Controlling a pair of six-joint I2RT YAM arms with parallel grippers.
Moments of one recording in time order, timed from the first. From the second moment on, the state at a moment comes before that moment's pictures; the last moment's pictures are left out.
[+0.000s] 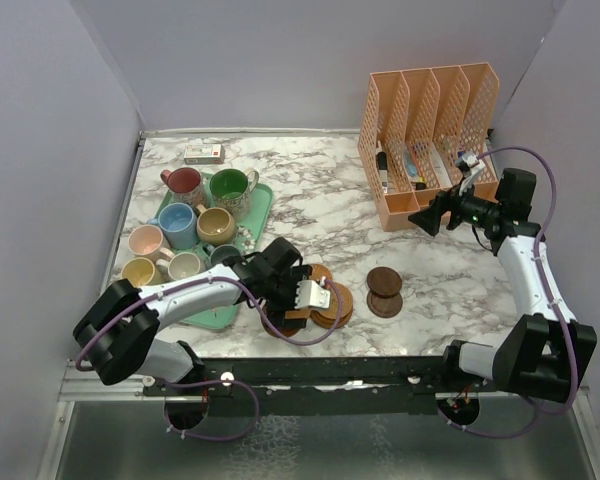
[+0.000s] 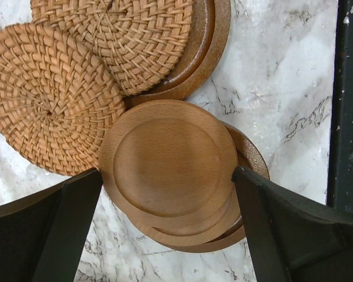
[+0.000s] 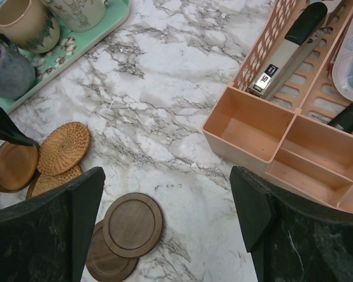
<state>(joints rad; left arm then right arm) -0.85 1.37 0.74 -0.47 0.39 0.78 -0.21 1.23 0.93 -0.29 -0.95 -0.25</state>
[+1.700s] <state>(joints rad) -0.65 1.61 0.97 -0.22 0.41 0.58 -0.21 1.25 0.93 -0.29 -0.85 -0.29</state>
